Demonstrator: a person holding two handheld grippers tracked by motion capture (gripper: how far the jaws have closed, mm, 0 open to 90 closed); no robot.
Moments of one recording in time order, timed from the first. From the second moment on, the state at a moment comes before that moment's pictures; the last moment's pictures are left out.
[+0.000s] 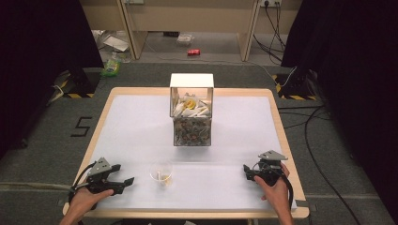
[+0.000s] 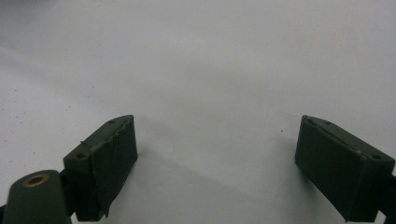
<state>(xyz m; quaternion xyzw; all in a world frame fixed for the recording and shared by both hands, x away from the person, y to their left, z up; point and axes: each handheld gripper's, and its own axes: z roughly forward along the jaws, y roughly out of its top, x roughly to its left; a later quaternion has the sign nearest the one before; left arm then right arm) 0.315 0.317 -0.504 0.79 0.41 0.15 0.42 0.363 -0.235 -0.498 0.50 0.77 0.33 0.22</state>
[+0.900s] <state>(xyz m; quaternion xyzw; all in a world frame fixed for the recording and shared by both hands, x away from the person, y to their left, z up) 0.294 0.316 -0.518 0.78 0.41 0.20 0.42 0.363 -0.235 -0.498 0.50 0.77 0.33 0.22</state>
